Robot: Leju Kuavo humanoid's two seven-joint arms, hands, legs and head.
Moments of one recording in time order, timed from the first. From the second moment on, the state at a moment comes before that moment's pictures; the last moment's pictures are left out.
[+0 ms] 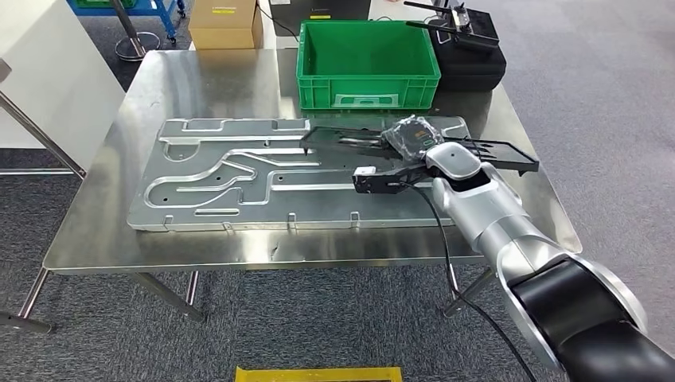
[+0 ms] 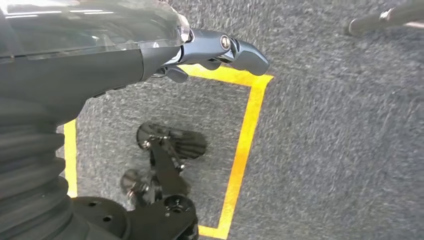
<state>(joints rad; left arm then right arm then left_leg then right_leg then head) -0.10 -0.01 1.35 -0.23 -0.98 -0.19 -0.51 -1.07 -0.05 0.62 -0.39 1.30 -0.12 -0.26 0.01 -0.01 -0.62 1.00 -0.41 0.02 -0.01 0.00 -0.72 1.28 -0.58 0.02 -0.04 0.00</state>
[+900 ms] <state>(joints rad) -0.10 -0.01 1.35 -0.23 -1.00 -0.15 -0.51 -0.96 0.06 0.62 -0.38 1.06 -0.31 -0.58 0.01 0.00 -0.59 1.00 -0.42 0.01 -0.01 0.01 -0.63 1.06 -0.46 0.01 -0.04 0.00</state>
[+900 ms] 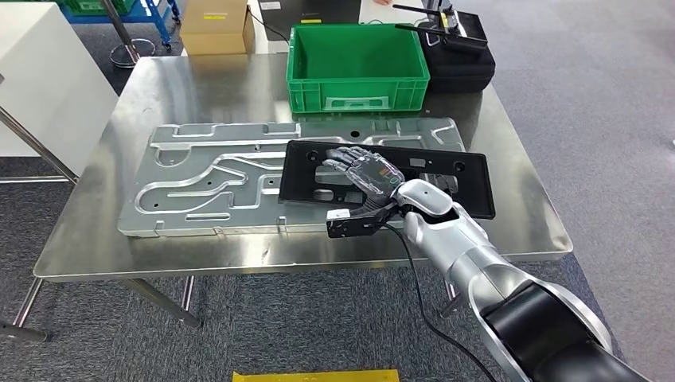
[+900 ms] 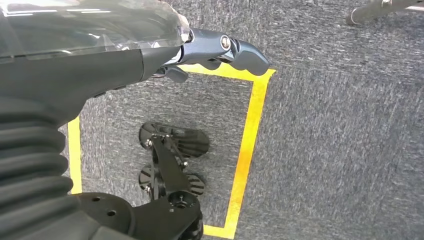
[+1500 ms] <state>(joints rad) -0.07 -0.05 1.37 -0.23 -0.93 -0.19 -0.58 -0.18 -0.24 0.06 -1.47 0.79 -0.69 -0.53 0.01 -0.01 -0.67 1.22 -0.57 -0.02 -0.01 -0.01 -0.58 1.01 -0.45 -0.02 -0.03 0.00</state>
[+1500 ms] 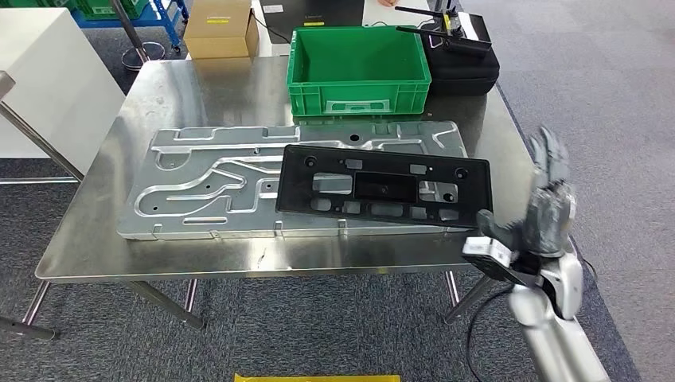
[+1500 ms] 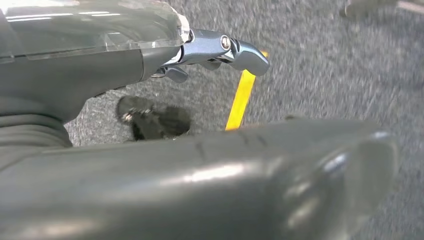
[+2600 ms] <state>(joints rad) -0.05 -0.08 1.40 -0.23 -0.97 -0.19 -0.55 -0.02 -0.01 -1.10 -0.28 1.26 -0.24 -0.02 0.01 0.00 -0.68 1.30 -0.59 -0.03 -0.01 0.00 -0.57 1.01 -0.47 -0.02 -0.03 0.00</state>
